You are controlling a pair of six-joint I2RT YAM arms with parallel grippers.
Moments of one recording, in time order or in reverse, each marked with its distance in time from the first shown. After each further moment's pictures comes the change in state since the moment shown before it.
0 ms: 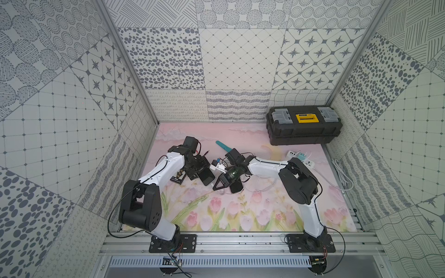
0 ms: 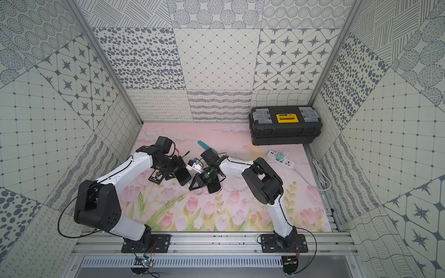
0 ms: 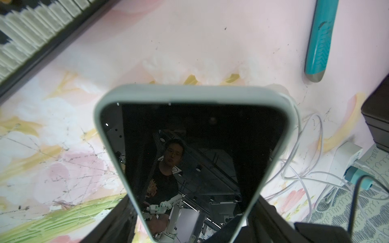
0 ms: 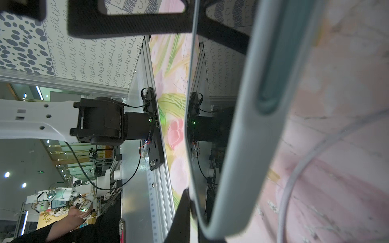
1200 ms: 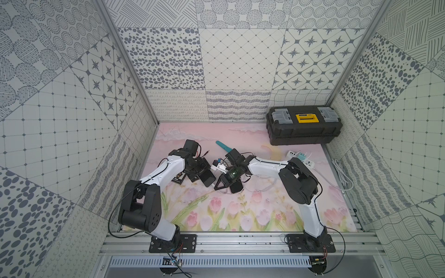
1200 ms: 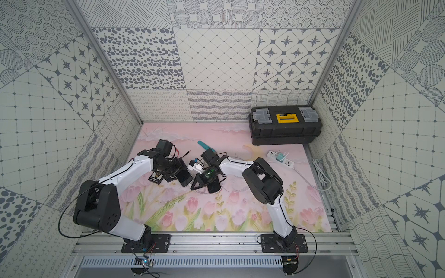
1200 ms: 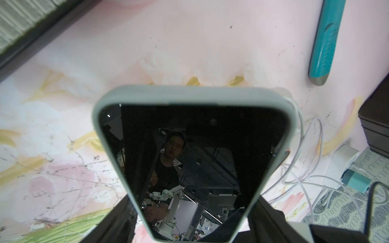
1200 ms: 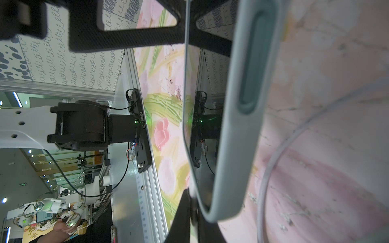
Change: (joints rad) left arm -0.002 -0.014 -0.088 0.101 0.015 -0.031; right arm -0.003 0.000 0.003 -0.027 0.073 0.001
